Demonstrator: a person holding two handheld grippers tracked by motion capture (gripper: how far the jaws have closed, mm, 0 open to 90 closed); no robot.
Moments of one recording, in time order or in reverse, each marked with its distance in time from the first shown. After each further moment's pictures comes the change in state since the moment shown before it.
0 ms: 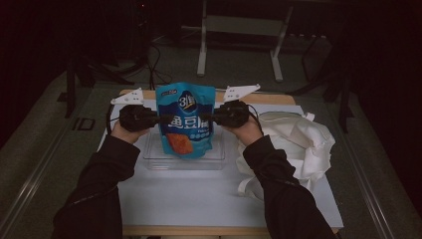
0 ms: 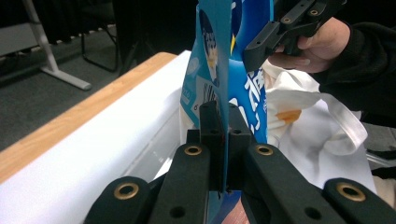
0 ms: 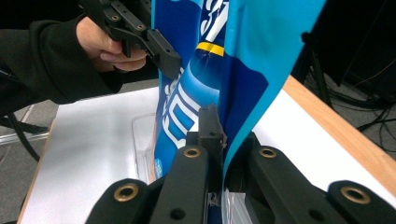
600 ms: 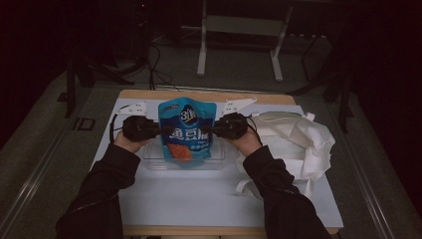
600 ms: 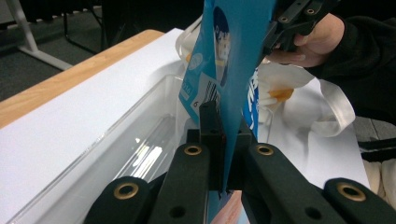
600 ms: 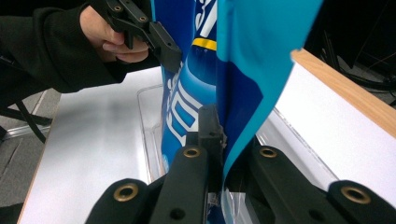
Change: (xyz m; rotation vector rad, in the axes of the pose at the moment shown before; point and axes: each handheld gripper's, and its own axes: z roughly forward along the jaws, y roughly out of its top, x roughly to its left) left arm -0.002 -0.032 0.011 0.042 -0.044 -0.041; right arm 0.006 -0.036 0.011 0.038 0.024 0.039
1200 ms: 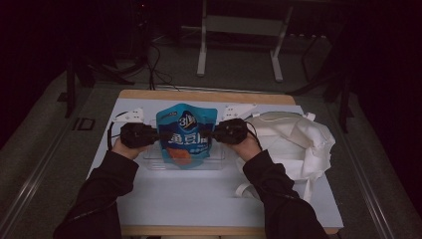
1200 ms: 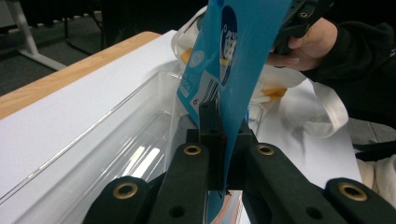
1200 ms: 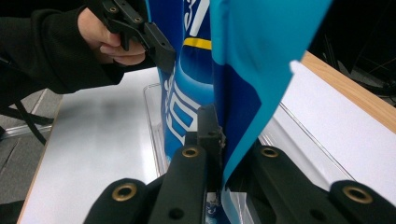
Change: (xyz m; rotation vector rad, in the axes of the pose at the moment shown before) left arm -0.012 -0.011 -0.004 -0.028 0.008 -0.005; right arm 0.009 -0.009 0.001 -0.020 -0.002 -0.019
